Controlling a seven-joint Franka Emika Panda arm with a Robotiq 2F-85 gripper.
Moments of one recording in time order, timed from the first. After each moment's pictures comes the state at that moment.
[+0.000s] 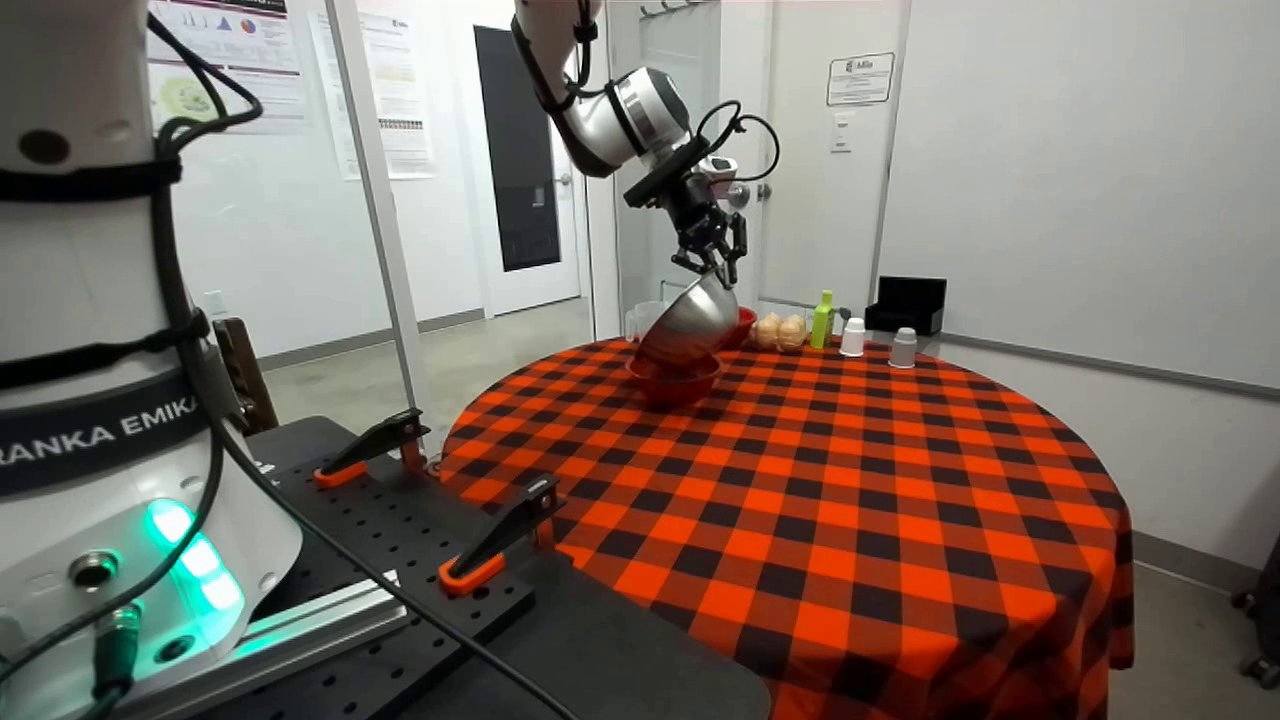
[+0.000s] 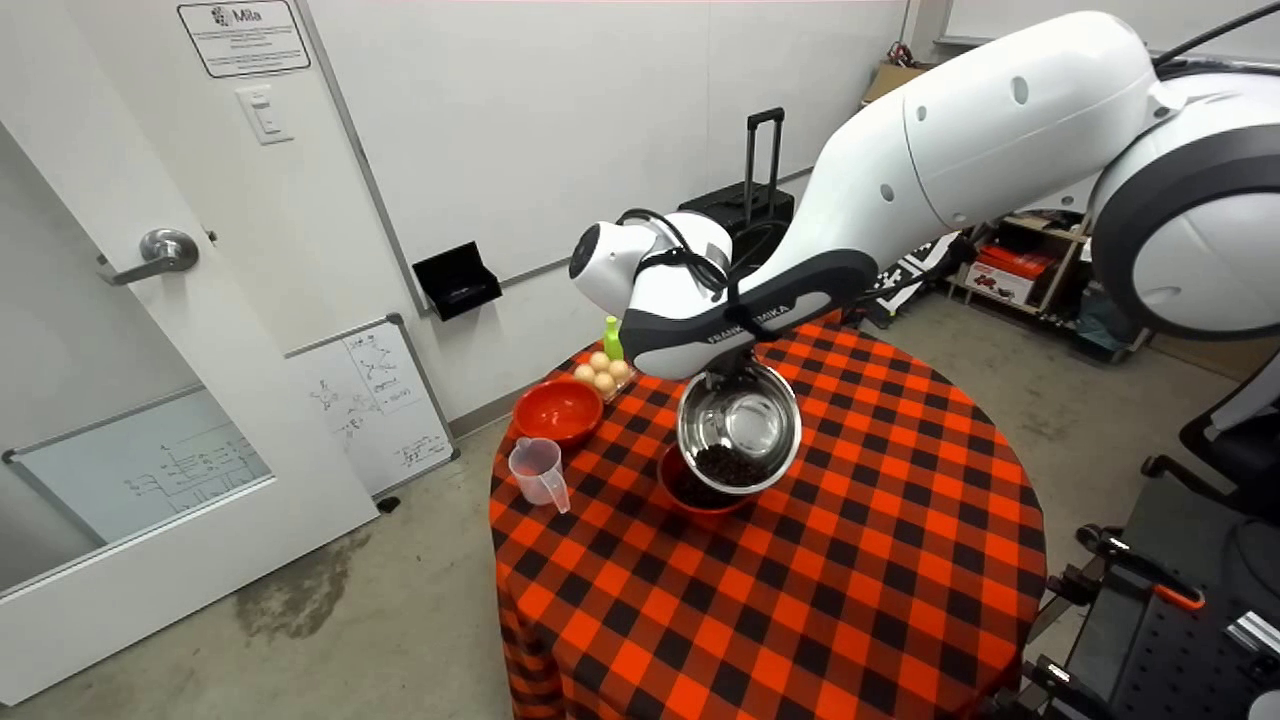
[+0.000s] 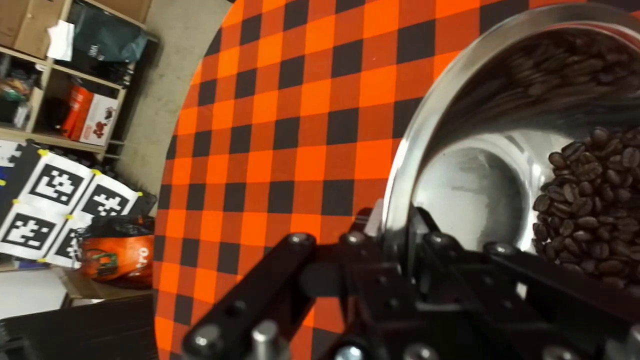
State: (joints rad) arm 0.21 0.94 -0.01 -1.20 -0.60 1.65 0.21
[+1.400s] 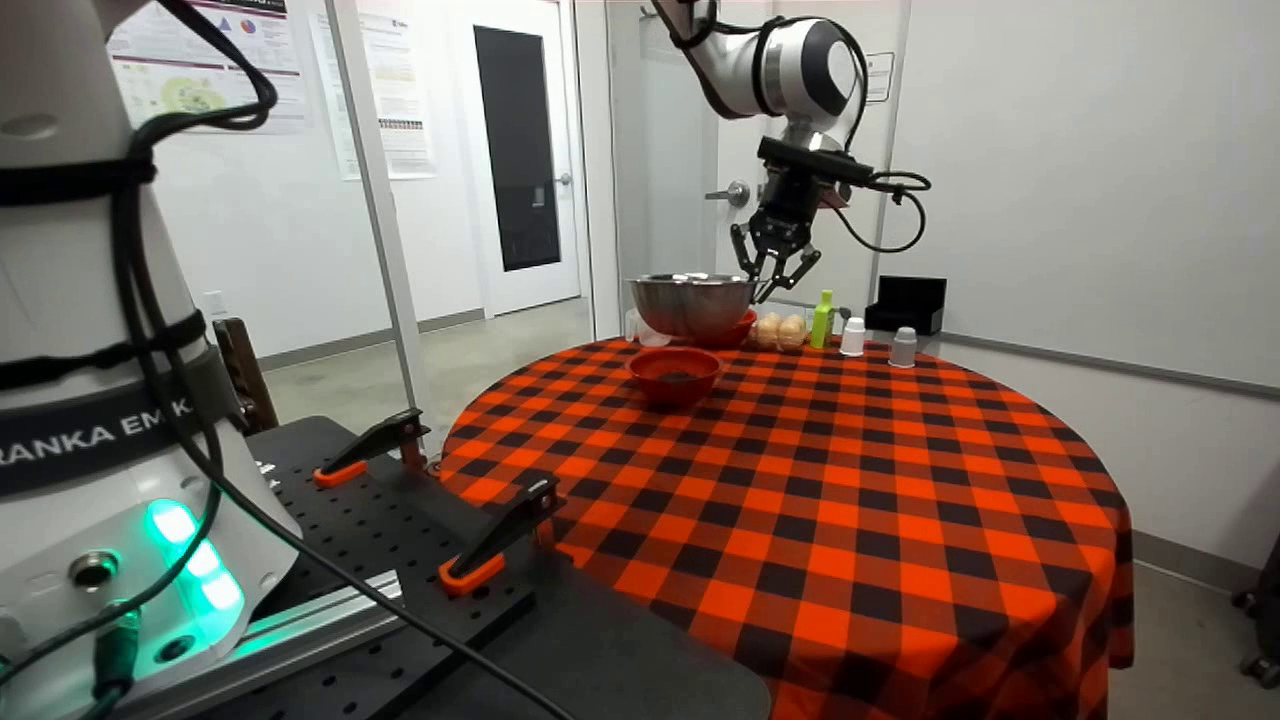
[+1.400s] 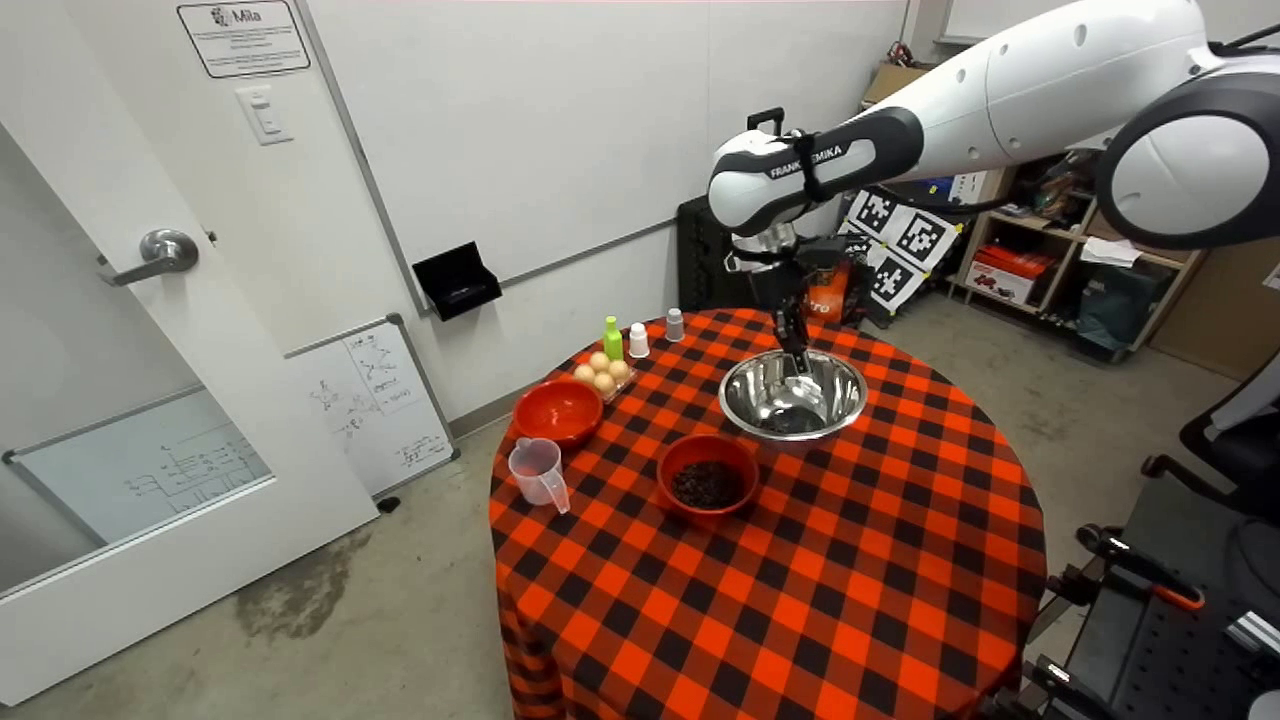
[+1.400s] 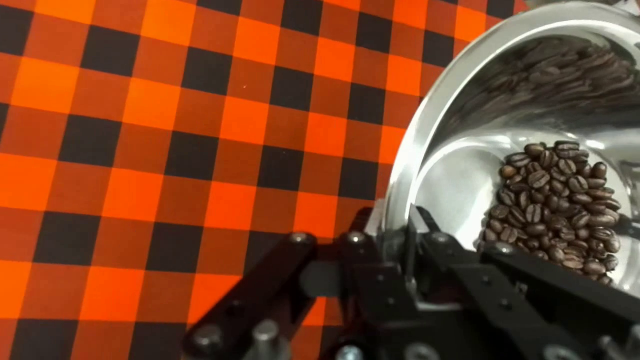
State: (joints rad) arm -0.18 0.95 0.07 -1.11 -0.06 1.53 -0.57
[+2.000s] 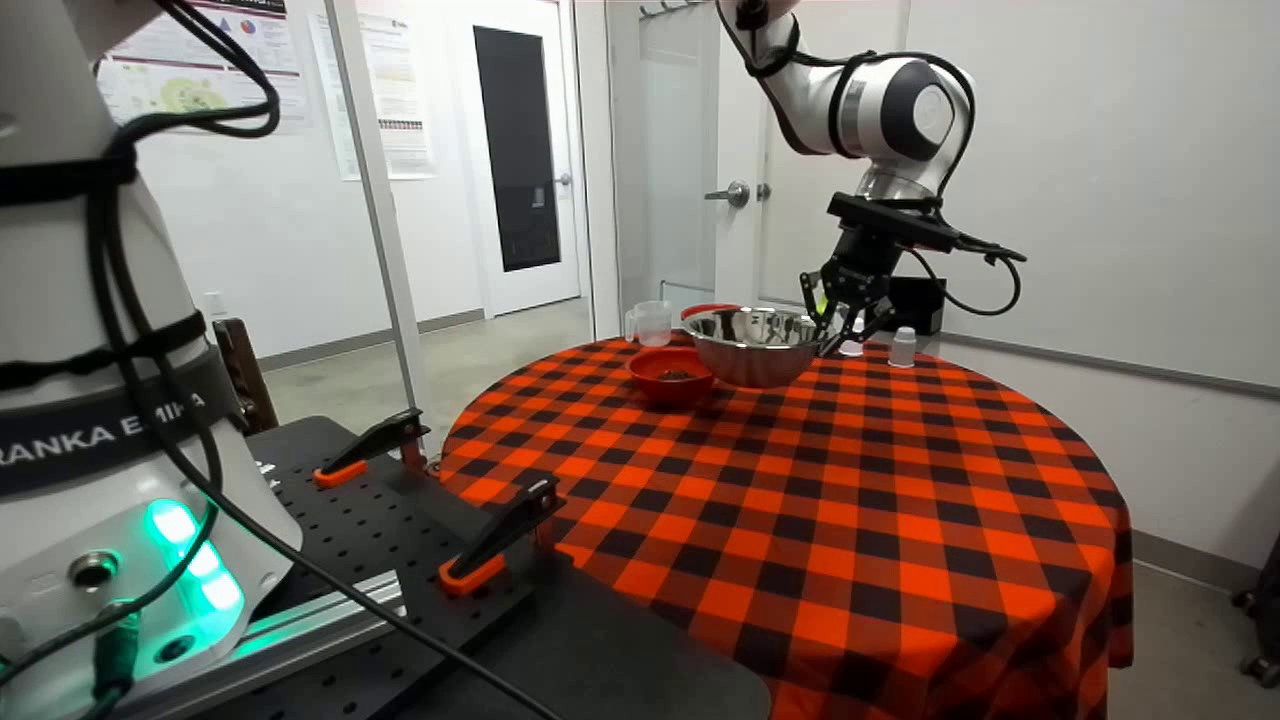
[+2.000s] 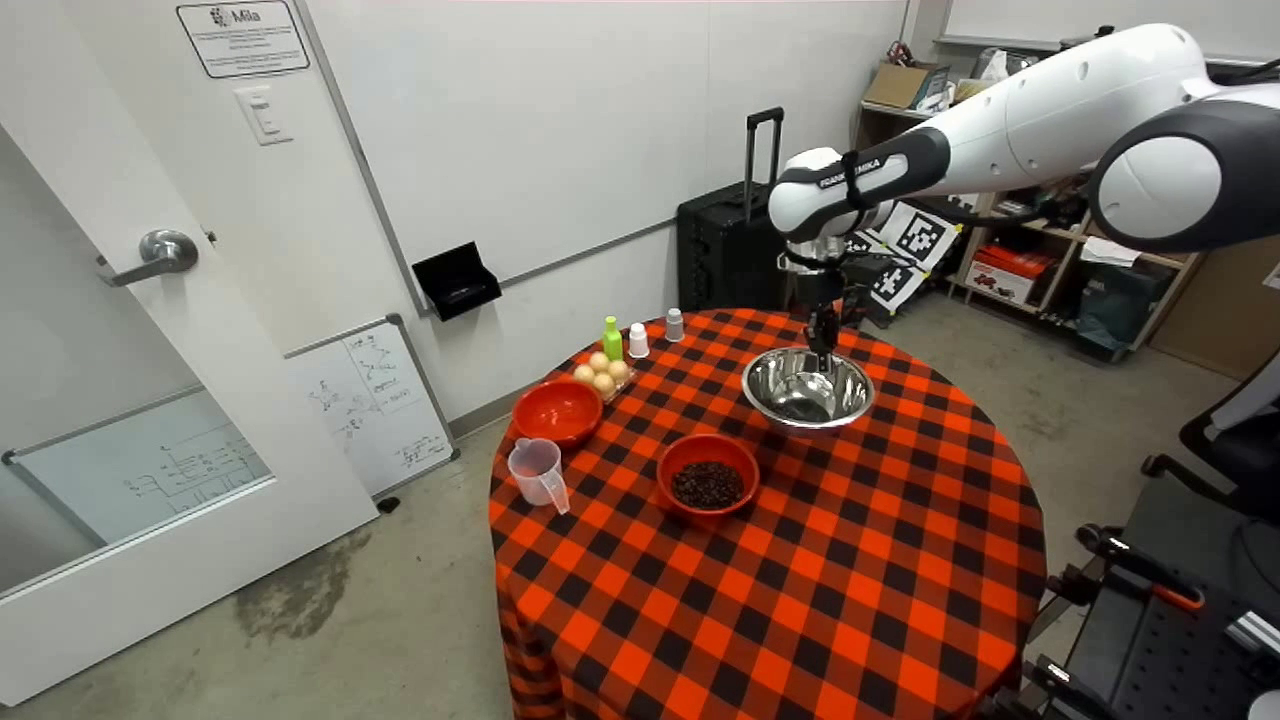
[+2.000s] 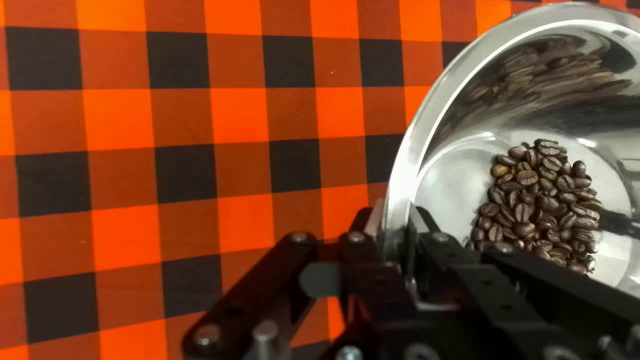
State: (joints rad) arm -0.34 1.03 0.05 -1.11 0.02 1.71 -0.58
